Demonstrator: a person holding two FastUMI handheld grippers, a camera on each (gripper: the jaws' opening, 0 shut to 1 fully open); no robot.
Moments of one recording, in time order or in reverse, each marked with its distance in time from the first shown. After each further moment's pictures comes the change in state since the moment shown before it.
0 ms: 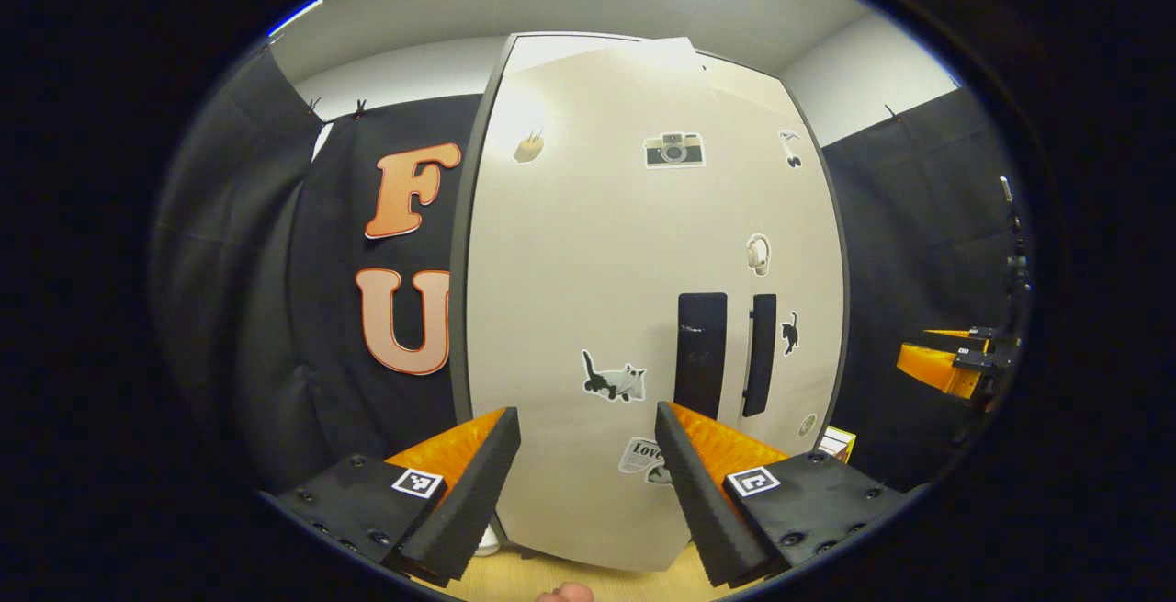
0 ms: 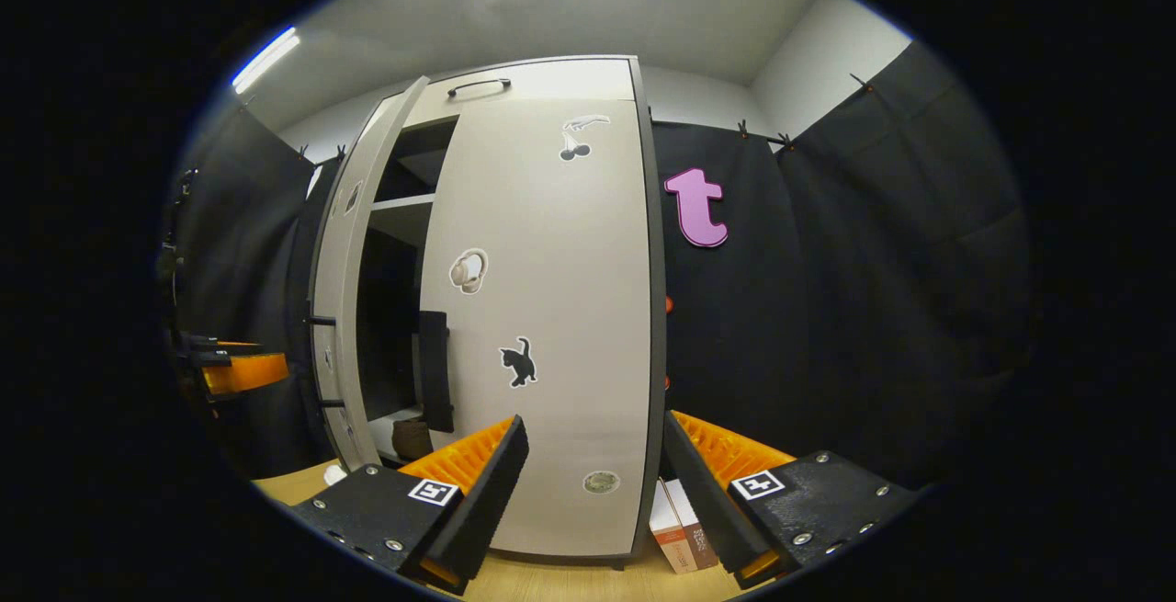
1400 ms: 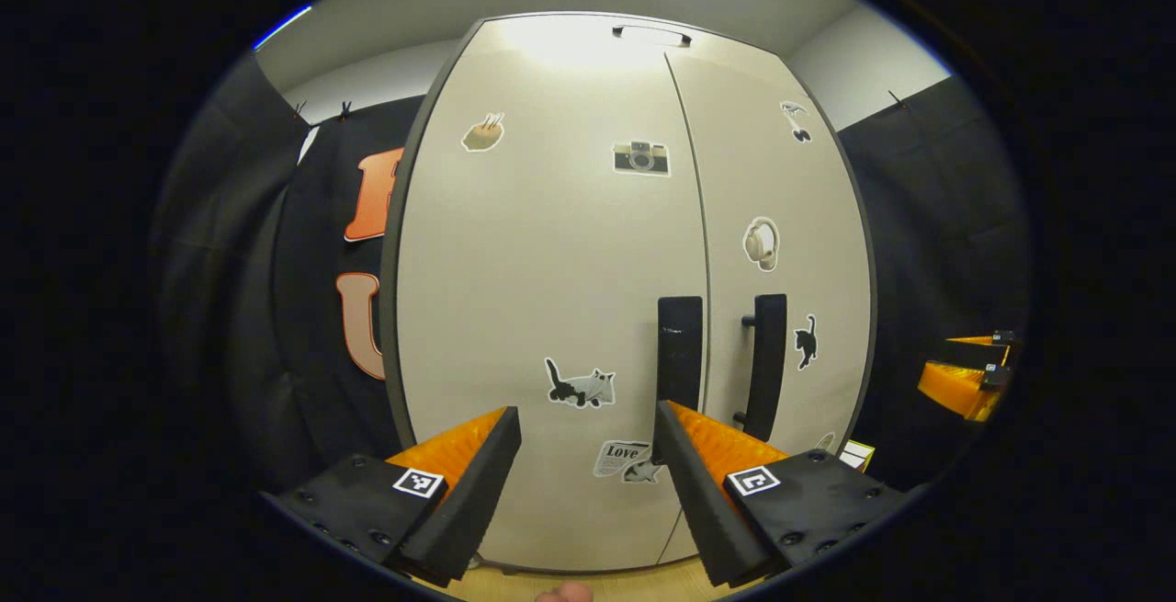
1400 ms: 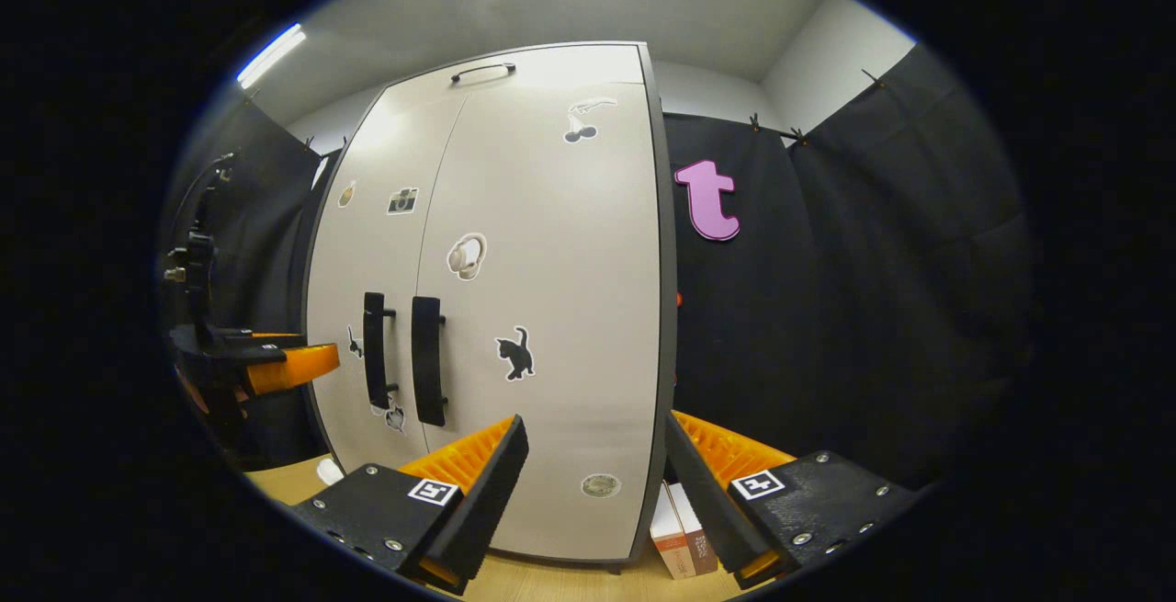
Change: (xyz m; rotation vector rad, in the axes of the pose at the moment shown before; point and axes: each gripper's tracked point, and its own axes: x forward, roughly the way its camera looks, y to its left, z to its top) left arm 0.035 -0.014 0.010 0.028 -0.025 0.049; right arm 0.022 0.007 -0.016 -0.009 0.036 0.035
